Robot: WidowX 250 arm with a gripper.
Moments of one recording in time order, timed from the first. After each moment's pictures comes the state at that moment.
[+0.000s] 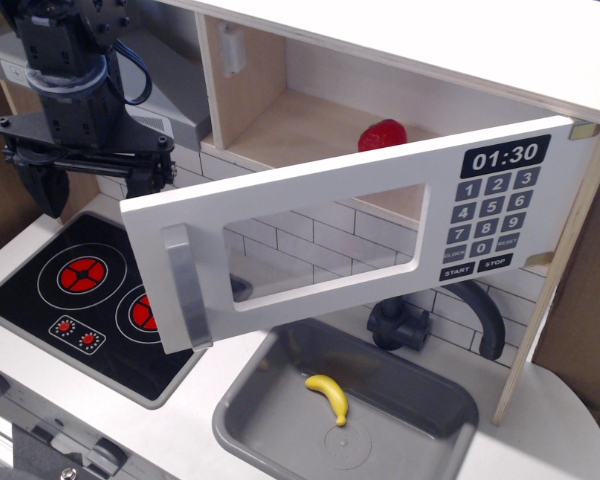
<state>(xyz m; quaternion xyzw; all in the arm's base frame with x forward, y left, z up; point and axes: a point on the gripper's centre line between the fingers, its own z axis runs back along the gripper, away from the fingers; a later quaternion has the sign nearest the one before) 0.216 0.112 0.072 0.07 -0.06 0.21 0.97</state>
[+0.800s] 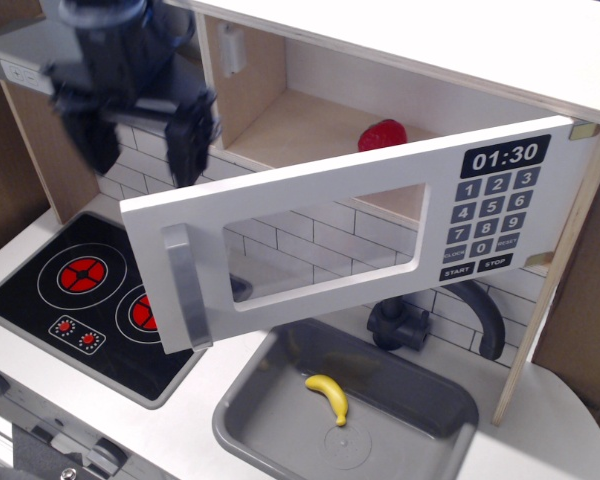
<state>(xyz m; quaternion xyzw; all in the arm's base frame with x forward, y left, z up) 0.234 0.075 0.115 0.01 -0.06 0.09 0.99</state>
